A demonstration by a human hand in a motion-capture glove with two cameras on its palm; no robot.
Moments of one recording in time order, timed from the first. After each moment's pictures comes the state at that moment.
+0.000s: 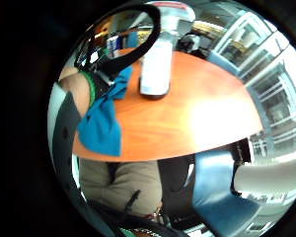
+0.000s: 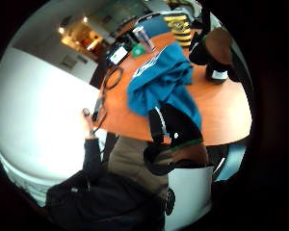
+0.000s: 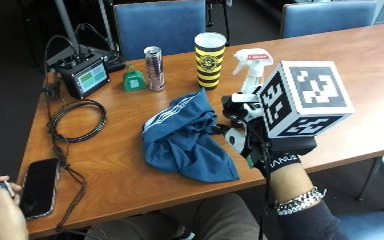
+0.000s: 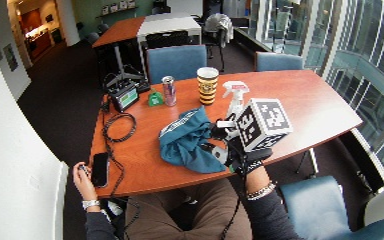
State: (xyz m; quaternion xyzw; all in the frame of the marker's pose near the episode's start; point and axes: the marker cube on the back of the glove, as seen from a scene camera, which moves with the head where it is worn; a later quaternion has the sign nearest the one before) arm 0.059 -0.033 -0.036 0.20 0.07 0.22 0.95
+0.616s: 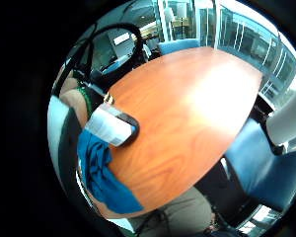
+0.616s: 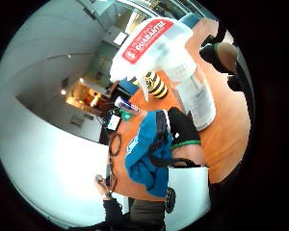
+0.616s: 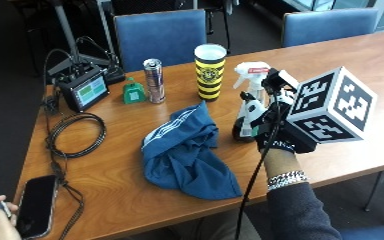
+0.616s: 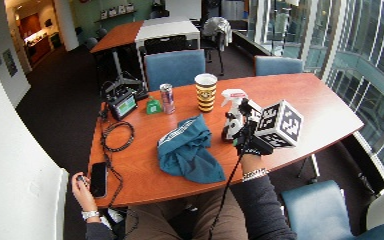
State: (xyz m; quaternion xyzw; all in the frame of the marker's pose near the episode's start) arm 0.132 -0.045 -0.030 0.36 -0.07 0.43 0.82
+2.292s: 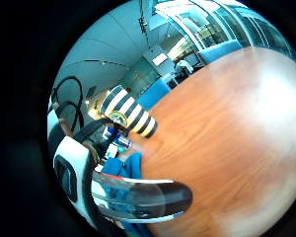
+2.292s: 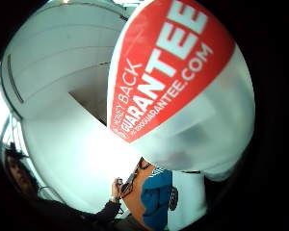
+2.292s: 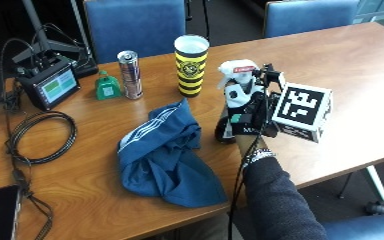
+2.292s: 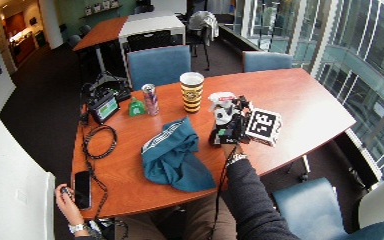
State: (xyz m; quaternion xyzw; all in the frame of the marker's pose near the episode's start) arm 0.136 -0.125 -0.021 0.54 -0.28 0.21 0.77
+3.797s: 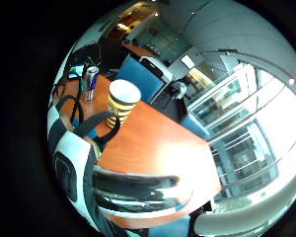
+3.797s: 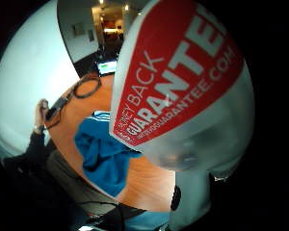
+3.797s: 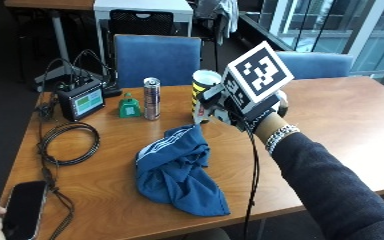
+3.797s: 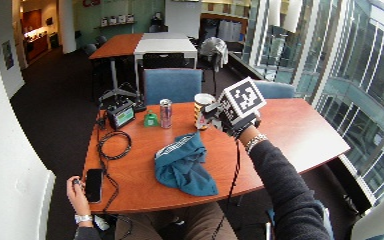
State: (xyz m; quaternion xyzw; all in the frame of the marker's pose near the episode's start) arm 0.121 -0.153 -0.024 0.25 0.26 0.01 0.93
